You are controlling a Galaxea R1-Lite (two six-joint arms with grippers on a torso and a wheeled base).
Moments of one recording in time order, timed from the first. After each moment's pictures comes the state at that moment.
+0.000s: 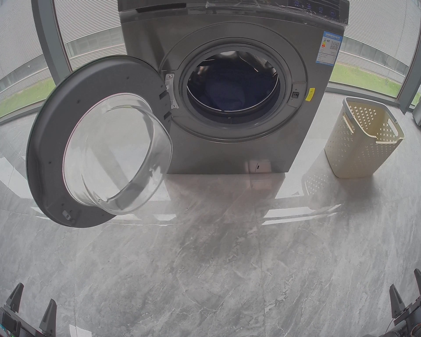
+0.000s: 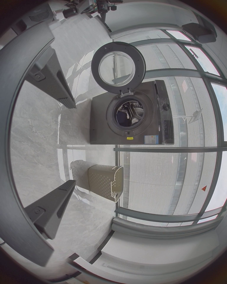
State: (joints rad) left arm 0.00 0.01 -0.02 0.00 0.01 -0.03; right arm -0.01 0.01 -0.02 0.00 0.01 -0.01
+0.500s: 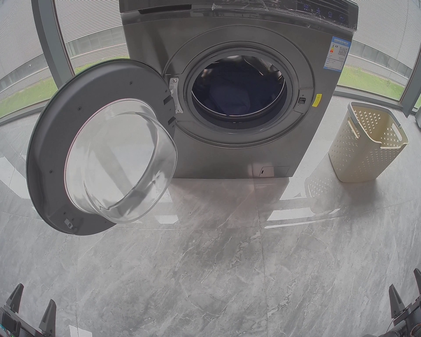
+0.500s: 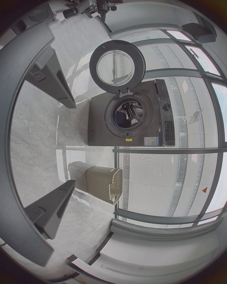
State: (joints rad) left arm -0.01 0.01 -0.02 0.00 0.01 -0.04; right arm -0.01 0.01 -0.02 0.00 0.01 -0.01
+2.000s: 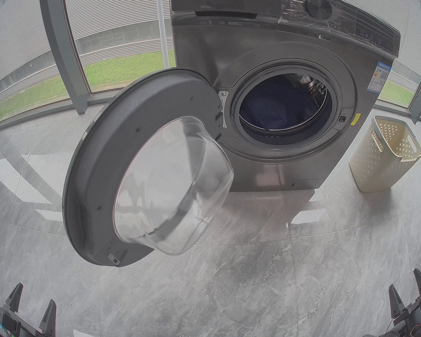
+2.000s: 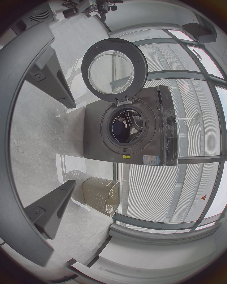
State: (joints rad) left arm 0.00 0.02 -0.02 0.00 0.01 -0.01; right arm -0.01 0.02 -0.02 0.00 0.01 -0.01
